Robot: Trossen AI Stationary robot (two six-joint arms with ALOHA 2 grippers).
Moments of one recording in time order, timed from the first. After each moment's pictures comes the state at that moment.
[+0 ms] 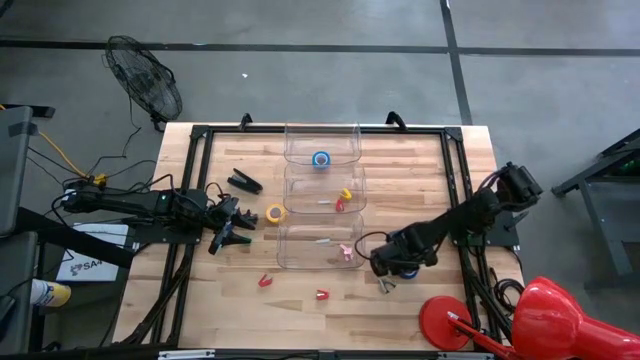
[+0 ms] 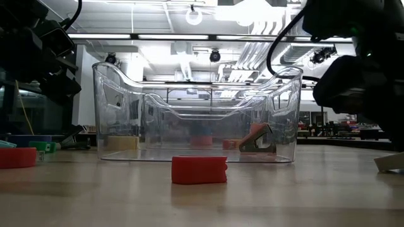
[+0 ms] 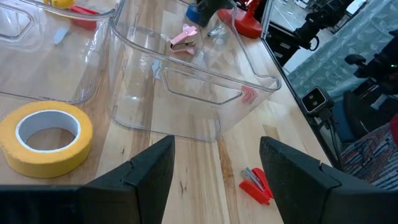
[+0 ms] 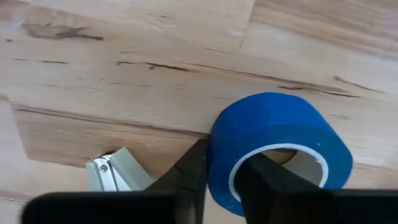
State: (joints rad) left arm -0.09 0.25 0.09 -0.17 0.19 -0.40; right arm 0.40 1.65 0.83 -0.62 -0.23 1.77
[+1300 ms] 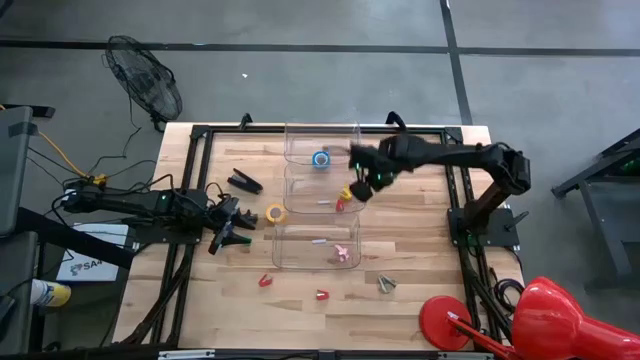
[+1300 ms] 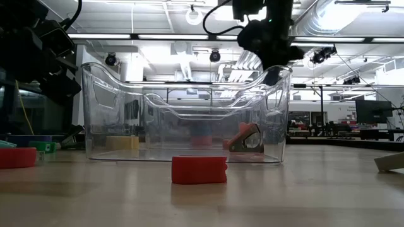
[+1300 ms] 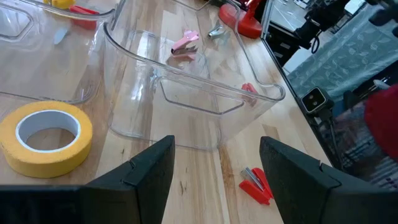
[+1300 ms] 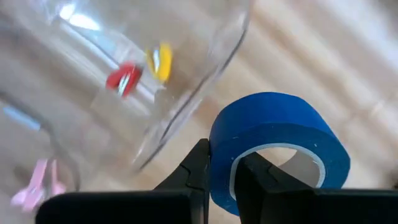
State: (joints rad) left arm -0.09 0.25 0.09 -0.17 0.19 -0.40; right arm -0.23 1.65 1.46 -1.20 0.14 0.63
